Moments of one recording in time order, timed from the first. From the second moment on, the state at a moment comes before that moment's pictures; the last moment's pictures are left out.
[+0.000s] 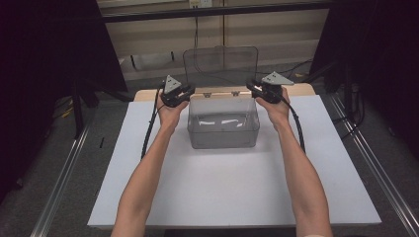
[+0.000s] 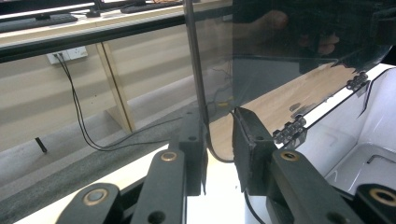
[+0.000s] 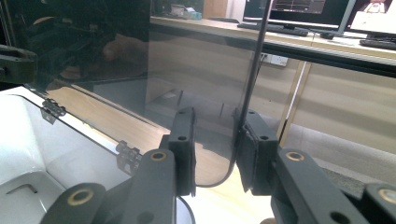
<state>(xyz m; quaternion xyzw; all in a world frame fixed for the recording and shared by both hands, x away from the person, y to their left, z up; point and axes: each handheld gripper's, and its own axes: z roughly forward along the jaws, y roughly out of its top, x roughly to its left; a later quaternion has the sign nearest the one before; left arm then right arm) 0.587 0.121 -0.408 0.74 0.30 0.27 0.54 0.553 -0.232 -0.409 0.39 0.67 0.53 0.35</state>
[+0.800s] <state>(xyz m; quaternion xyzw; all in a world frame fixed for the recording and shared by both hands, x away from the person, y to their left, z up) 0.595 0.119 -0.405 0.75 0.31 0.26 0.53 0.565 -0.228 -0.409 0.39 0.68 0.52 0.34</state>
